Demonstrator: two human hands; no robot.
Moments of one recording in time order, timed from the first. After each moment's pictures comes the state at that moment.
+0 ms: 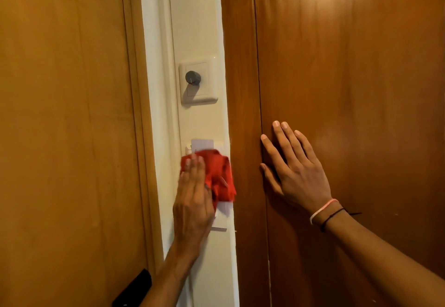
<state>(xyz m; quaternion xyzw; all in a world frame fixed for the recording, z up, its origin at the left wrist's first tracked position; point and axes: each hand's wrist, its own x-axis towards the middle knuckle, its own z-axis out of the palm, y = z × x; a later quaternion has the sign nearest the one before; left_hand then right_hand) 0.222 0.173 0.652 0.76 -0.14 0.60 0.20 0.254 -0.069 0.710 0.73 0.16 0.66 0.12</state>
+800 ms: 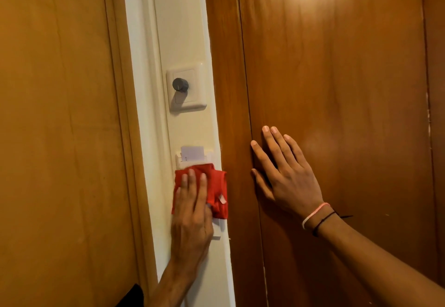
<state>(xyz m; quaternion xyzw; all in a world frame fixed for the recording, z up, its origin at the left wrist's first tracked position) 0.219 0.168 0.639 0.78 -0.15 0.59 0.15 0.252 -0.068 0.710 0.72 0.16 0.66 0.11</state>
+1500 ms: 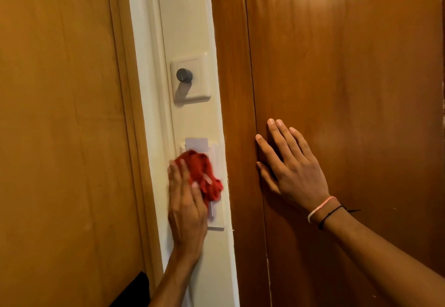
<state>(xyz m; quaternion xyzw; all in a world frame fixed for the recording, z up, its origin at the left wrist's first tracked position) 0.226 0.173 0.644 0.75 -0.04 0.58 0.31 0.248 -0.067 0.709 0.72 0.17 0.66 0.11</state>
